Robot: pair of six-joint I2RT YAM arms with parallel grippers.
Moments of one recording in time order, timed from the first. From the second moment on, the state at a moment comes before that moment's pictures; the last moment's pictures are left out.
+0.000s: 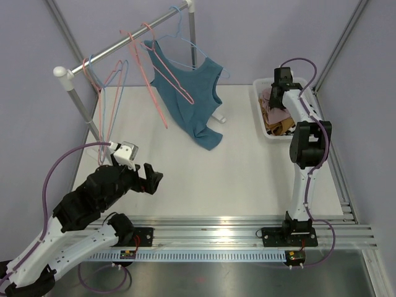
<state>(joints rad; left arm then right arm) -0.83 0.47 0.86 -0.81 -0.27 -0.35 0.04 2.23 1.99 -0.64 0.25 0.18</state>
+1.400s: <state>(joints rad) -0.68 1.66 2.14 -0.67 -0.27 -0.62 0.01 0.78 0.78 -0.26 -0.65 0.69</state>
